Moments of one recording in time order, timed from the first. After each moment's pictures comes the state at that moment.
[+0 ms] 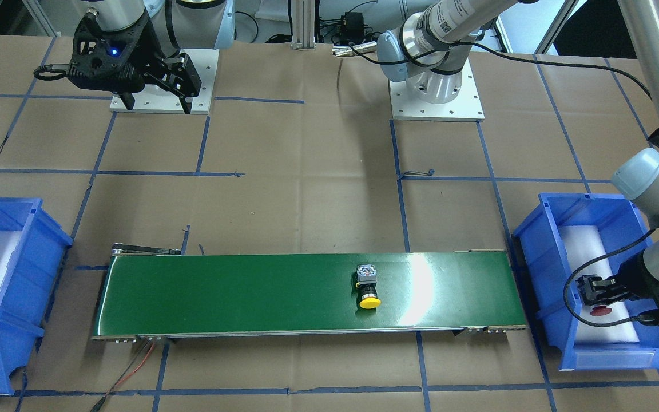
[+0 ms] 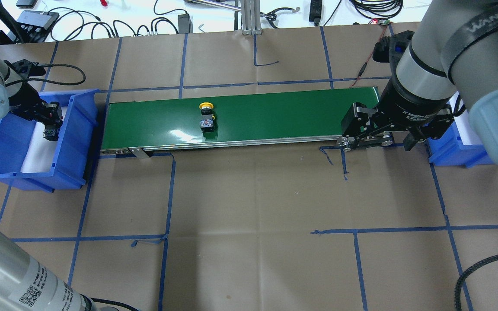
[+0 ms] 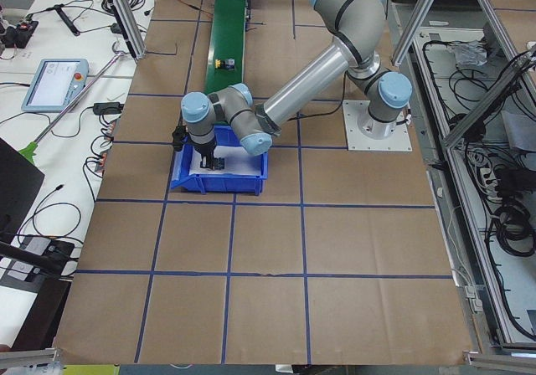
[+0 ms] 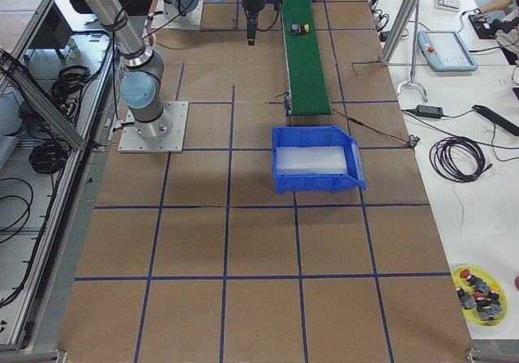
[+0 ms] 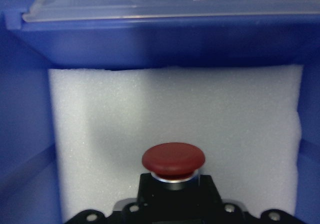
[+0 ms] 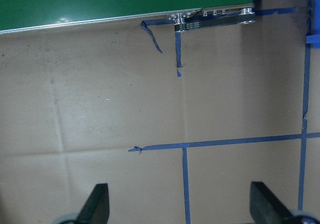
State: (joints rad) left arm -1.04 -2.13 -1.54 -1.03 1.56 0.56; right arm 1.61 -1.74 1.76 -1.55 -1.56 0.11
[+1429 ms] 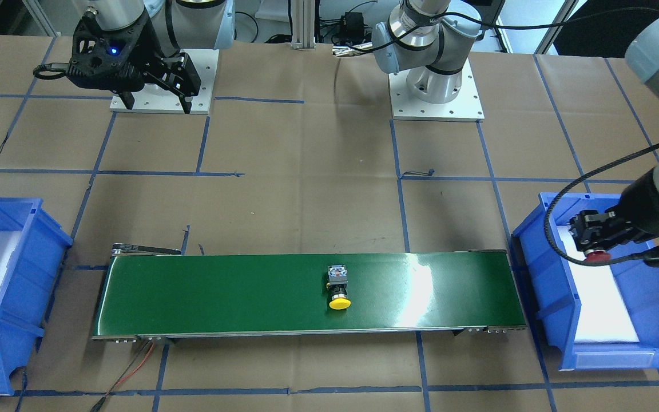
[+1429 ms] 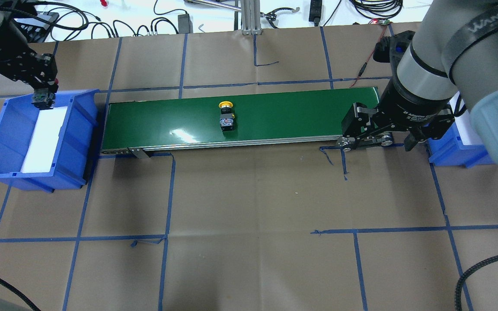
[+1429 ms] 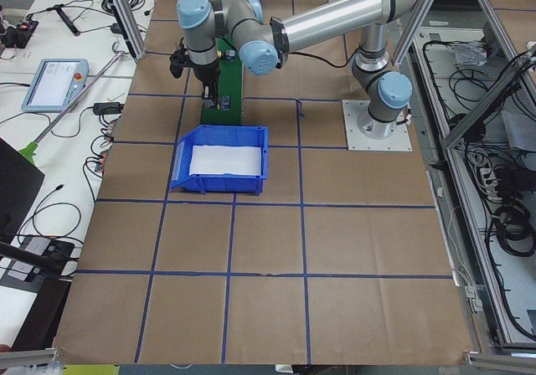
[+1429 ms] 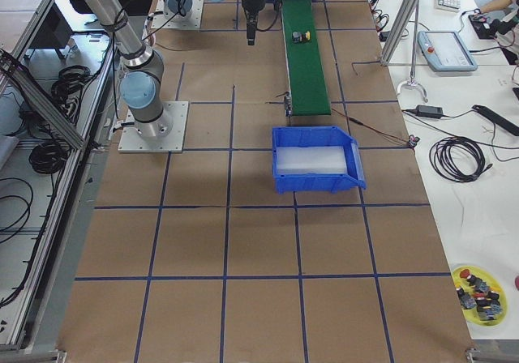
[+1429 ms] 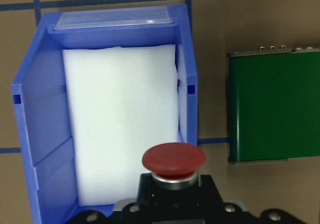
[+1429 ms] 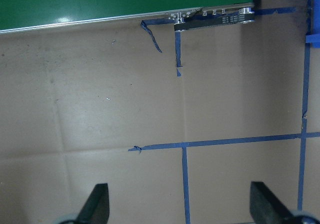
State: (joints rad) left arm -1.26 -1.87 -1.40 -1.47 1.61 0.33; right arm 1.61 -1.75 1.76 -1.54 -1.56 0.11
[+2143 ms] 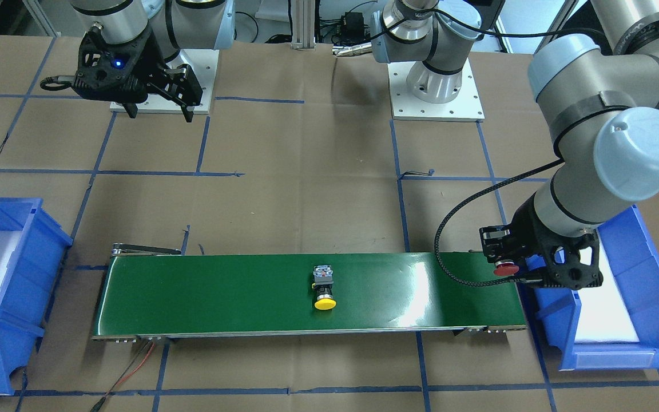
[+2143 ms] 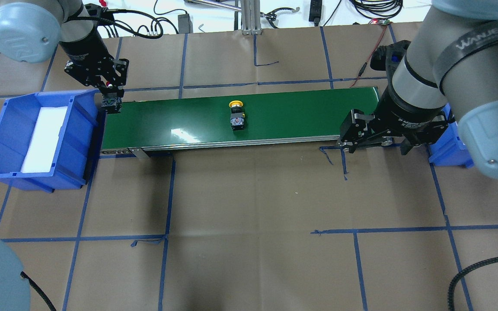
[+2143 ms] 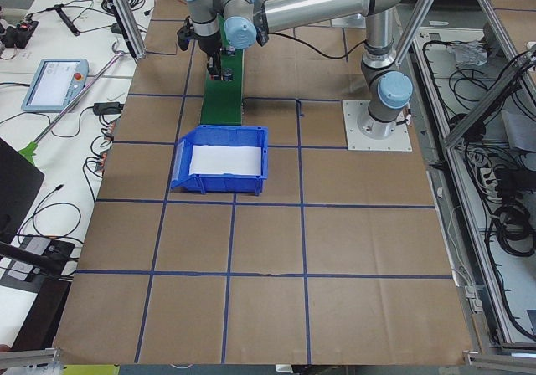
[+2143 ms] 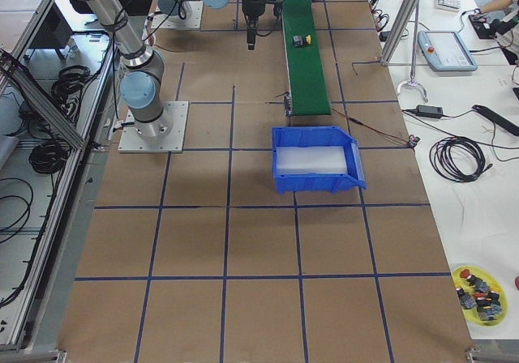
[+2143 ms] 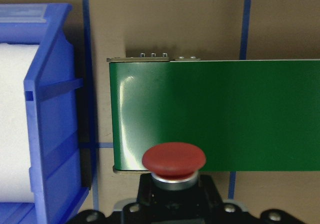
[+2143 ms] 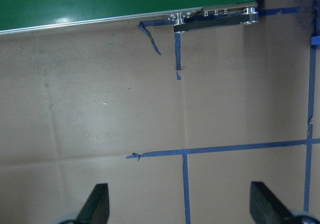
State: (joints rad) left arm -1.44 -1.92 -1.43 -1.43 1.61 0.14; right arm 1.60 -1.74 1.82 -1.65 -1.56 0.11
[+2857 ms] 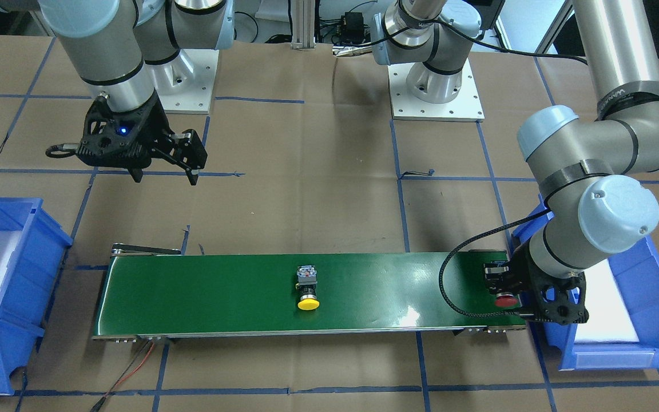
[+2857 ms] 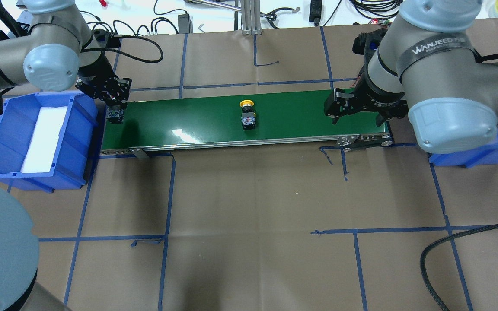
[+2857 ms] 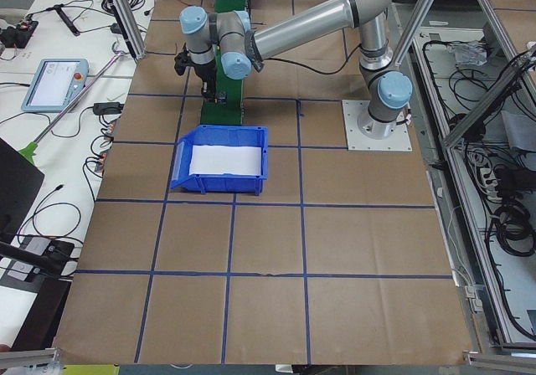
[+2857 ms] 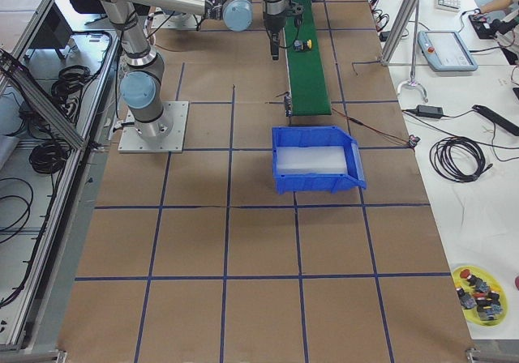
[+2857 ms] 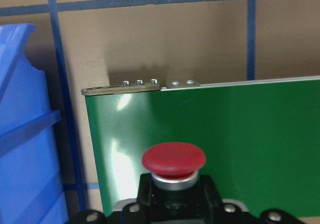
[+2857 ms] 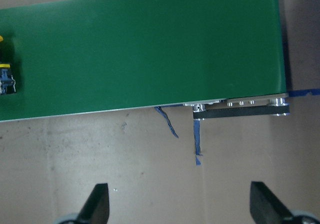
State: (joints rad) left arm -1.38 -2.01 -1.56 -1.17 1.61 0.26; right arm 1.60 -1.55 1.84 -1.98 -1.53 0.11
